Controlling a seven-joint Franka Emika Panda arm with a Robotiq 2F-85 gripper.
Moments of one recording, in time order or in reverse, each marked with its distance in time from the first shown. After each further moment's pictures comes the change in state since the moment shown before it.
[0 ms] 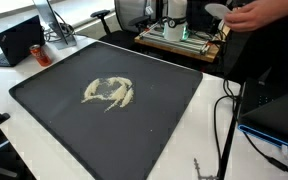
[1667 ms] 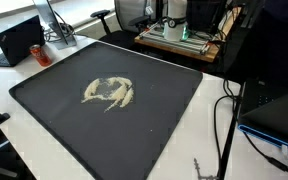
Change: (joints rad) arm 0.024 -0.103 -0.155 0.016 0.178 -0.289 -0.224
